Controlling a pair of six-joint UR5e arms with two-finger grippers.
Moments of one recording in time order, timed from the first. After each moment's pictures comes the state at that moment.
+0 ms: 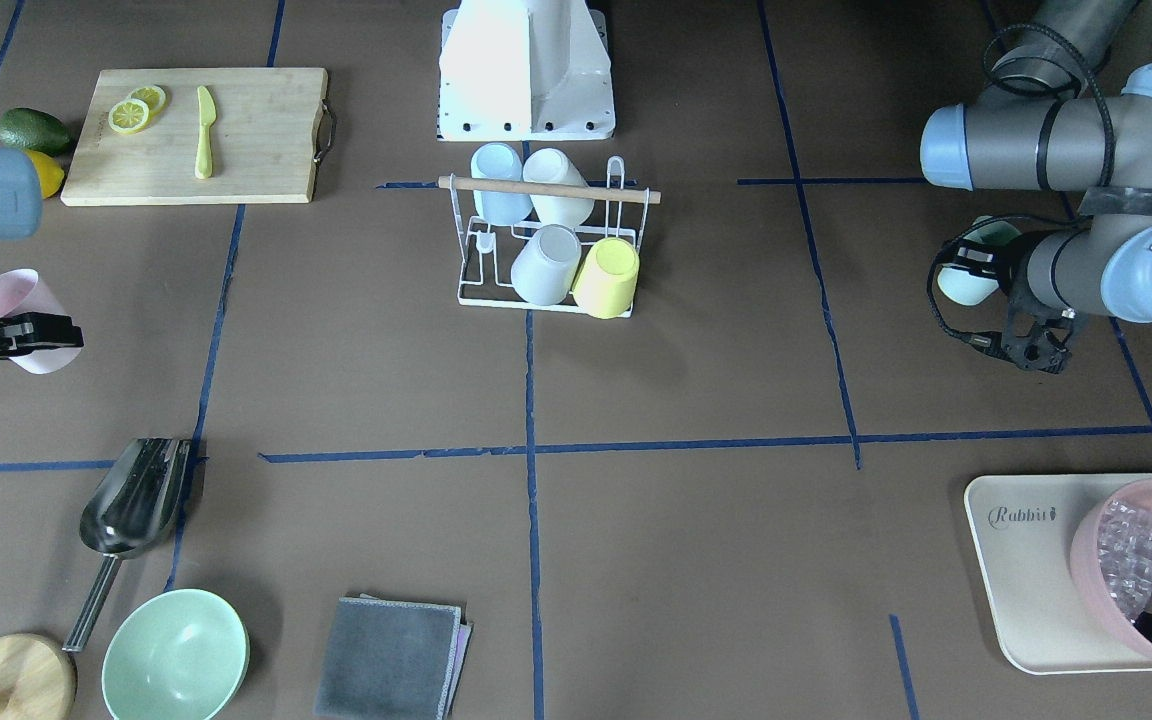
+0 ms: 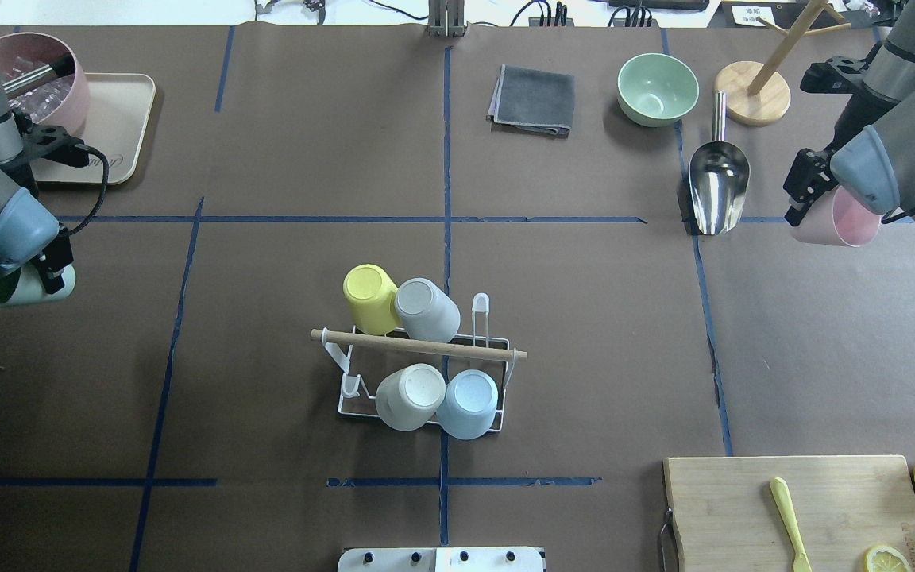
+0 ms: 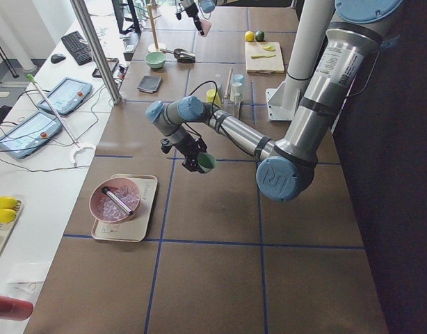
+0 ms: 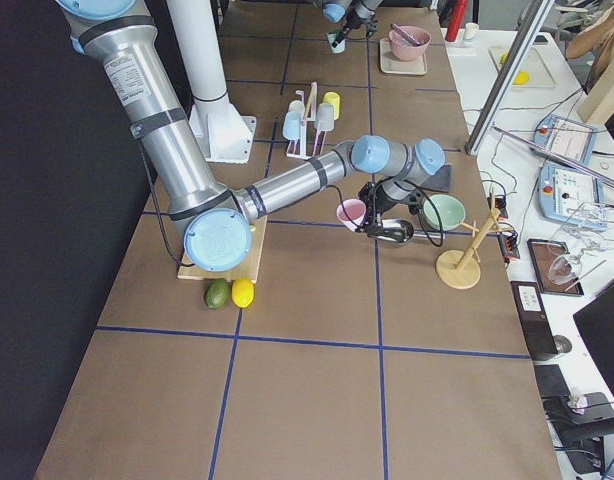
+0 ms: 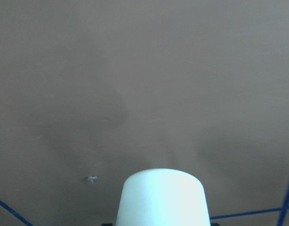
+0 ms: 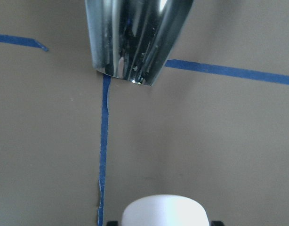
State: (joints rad) left arm -1.05 -1.97 -1.67 -0.89 -2.34 0.14; right arm 1.15 -1.14 1.58 -2.11 2.49 0.06
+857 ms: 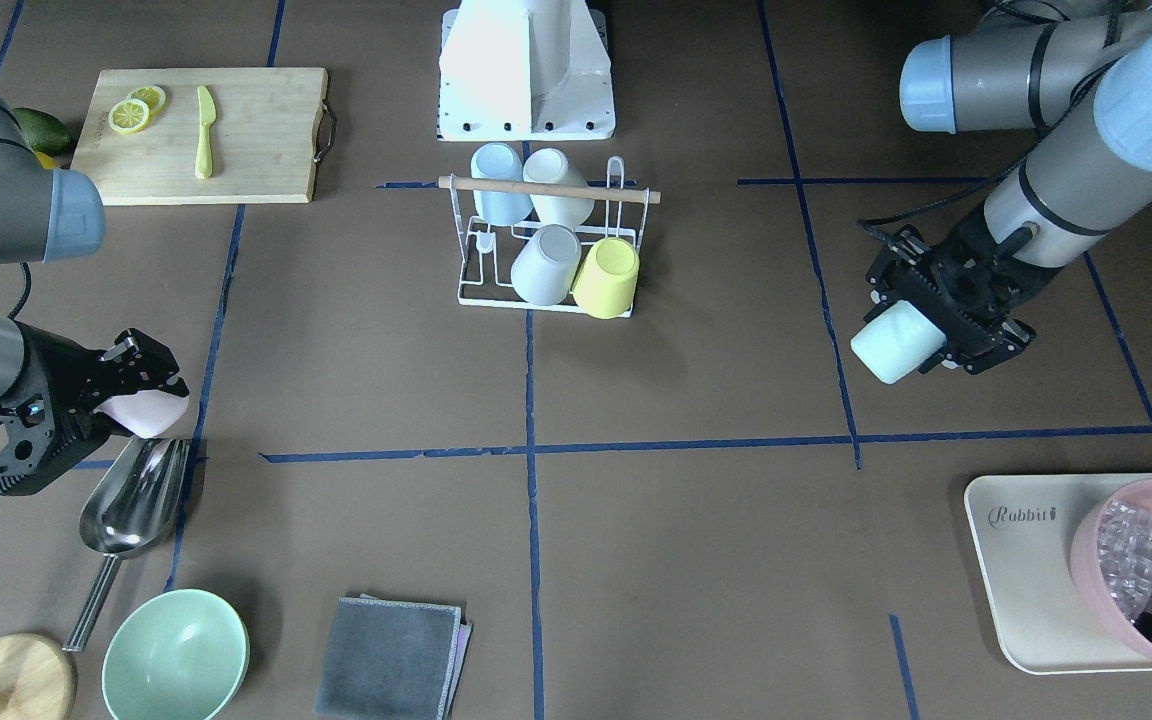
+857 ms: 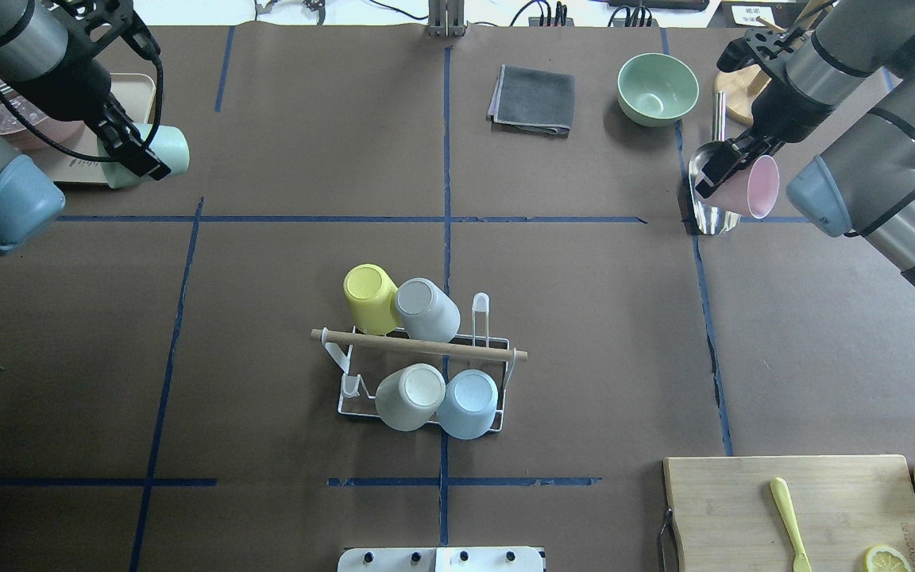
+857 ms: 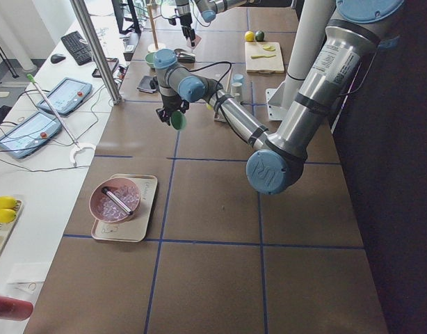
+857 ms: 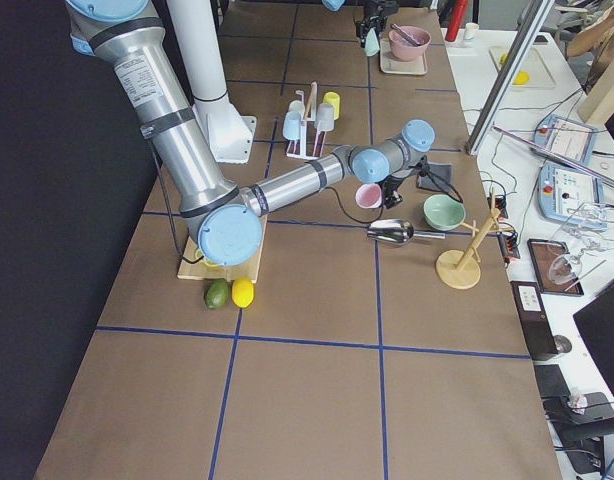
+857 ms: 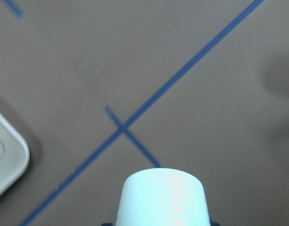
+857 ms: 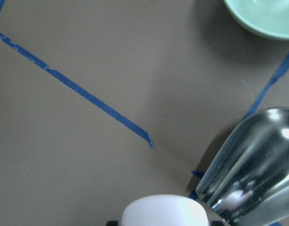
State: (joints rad) left arm -1.05 -2.03 -1.78 -1.60 -2.28 0.11; right arm 1.07 -1.12 1.48 -1.40 2.49 0.12
